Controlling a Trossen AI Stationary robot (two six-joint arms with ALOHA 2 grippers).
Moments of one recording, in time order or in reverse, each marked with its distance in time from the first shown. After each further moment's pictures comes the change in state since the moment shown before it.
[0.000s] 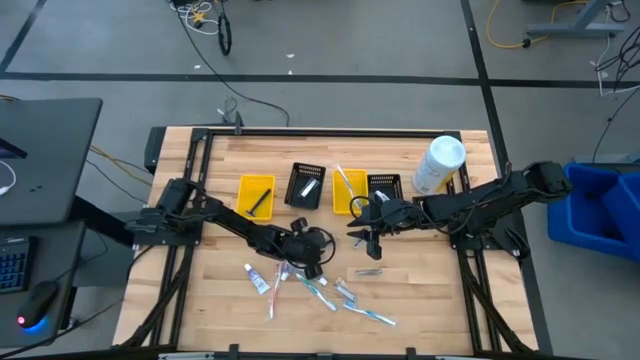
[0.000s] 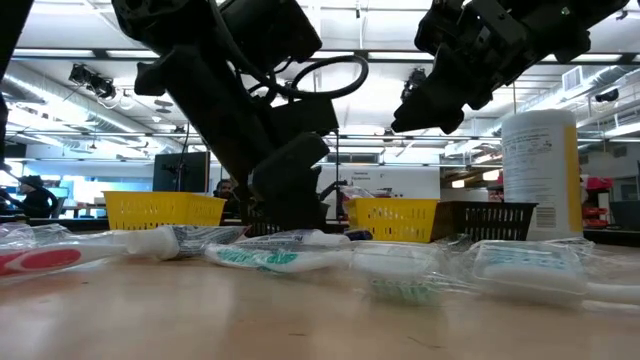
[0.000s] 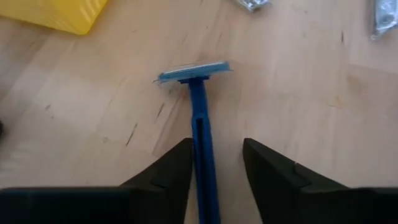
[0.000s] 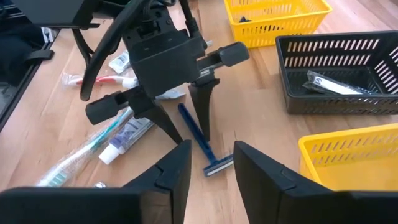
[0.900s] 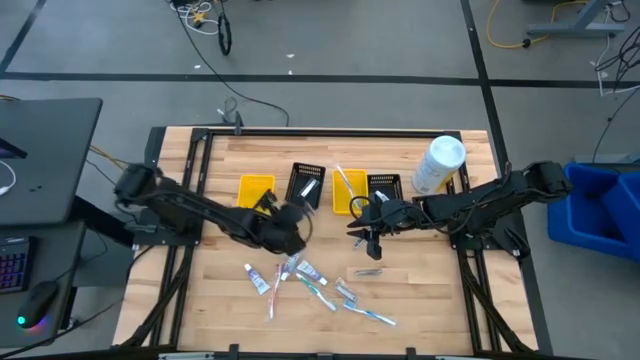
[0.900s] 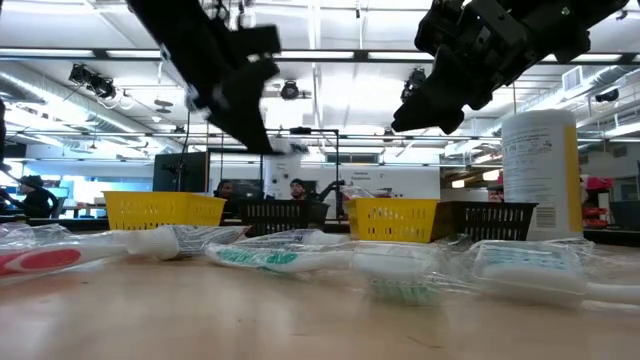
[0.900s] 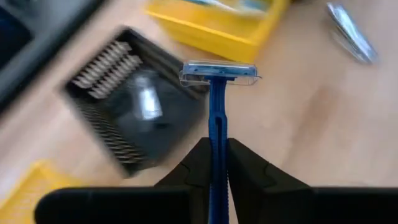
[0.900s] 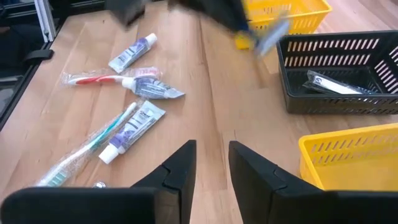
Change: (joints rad) left arm 0.004 -0.361 -0.003 -0.505 -0.315 -0.171; right arm 0.000 0.000 0.000 -0.003 0.000 0.000
